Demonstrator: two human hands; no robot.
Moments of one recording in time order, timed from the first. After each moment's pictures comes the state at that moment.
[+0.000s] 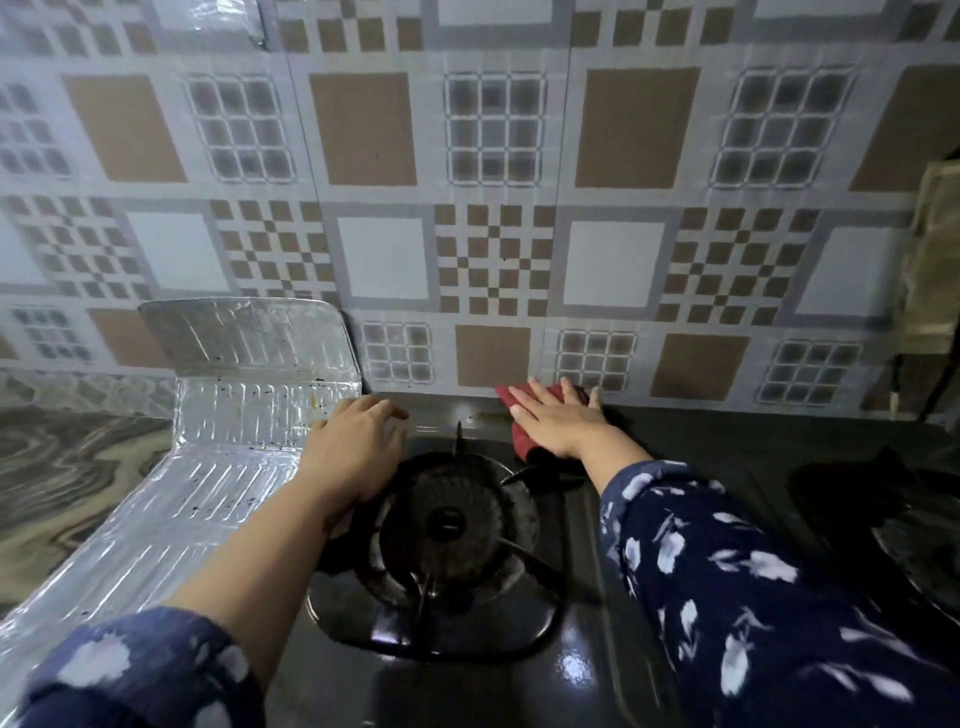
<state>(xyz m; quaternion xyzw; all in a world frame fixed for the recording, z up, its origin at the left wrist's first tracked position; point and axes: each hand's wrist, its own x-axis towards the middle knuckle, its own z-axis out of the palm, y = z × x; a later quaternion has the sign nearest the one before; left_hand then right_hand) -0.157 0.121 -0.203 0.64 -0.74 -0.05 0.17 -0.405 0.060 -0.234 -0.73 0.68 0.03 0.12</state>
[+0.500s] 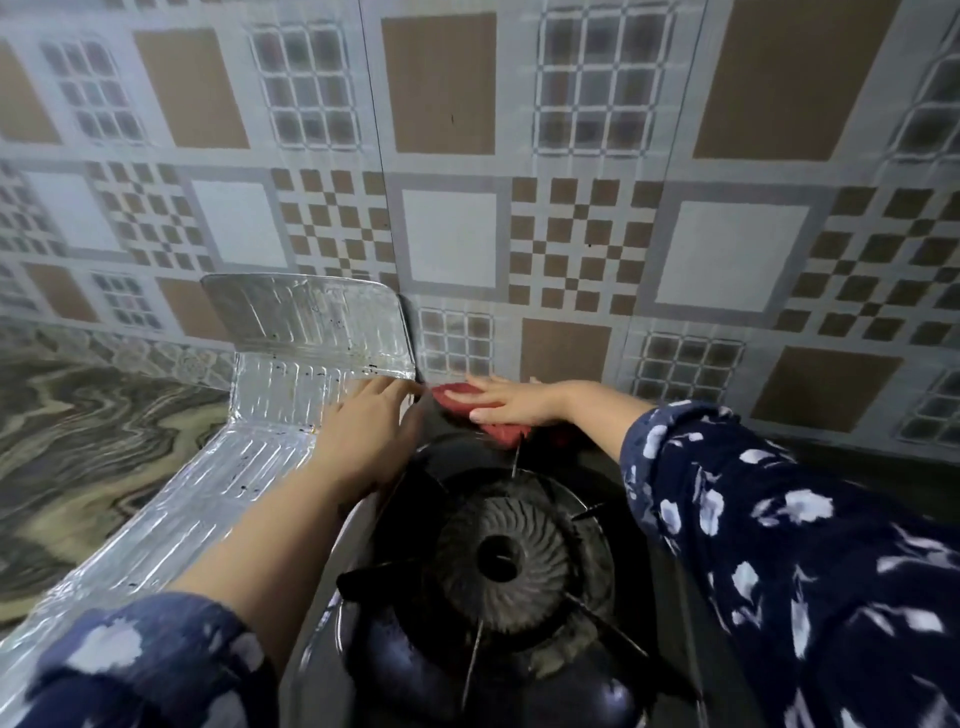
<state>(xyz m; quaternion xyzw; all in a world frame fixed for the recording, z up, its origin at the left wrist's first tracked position) -0.125 0.085 -0.212 0.67 -0.71 -0.05 0.19 -0.315 -0.016 -0.221 -0.86 0.43 0.10 0.25</state>
